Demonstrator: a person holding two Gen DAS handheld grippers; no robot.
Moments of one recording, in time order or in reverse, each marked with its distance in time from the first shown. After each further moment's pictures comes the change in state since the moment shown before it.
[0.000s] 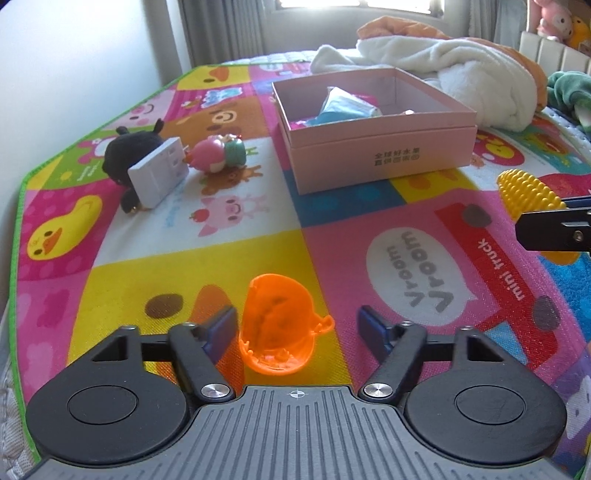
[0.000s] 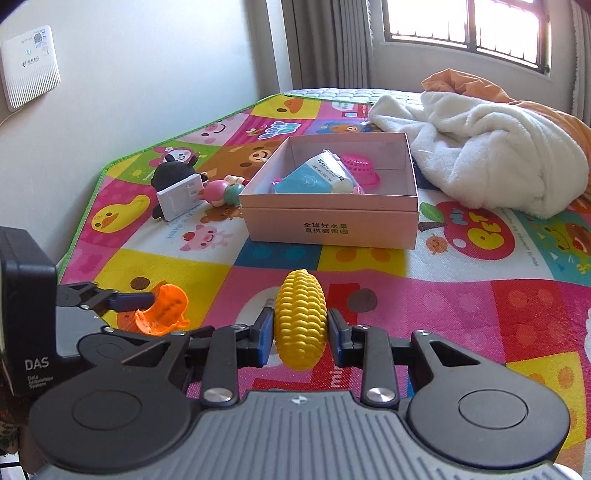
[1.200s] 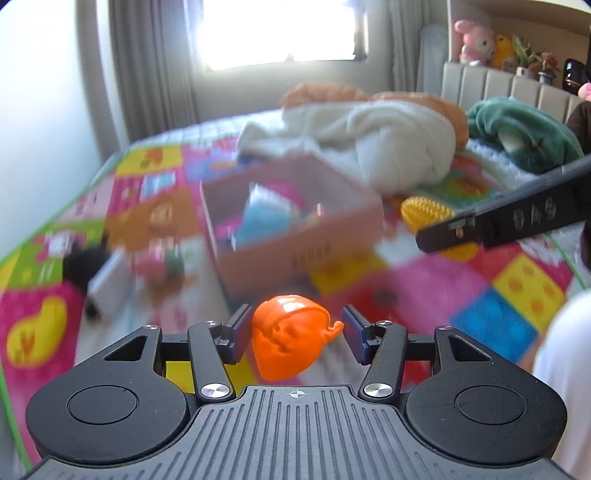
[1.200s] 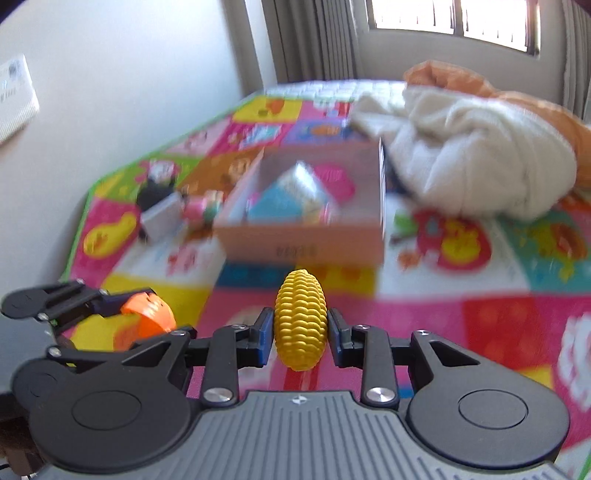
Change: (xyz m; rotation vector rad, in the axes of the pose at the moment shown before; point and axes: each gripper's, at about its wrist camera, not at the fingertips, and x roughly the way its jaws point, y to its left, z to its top) left arm -0.053 -0.022 0.058 0.148 -0.220 -0.184; right arm -0.018 -0.041 0.060 0.061 0.002 0.002
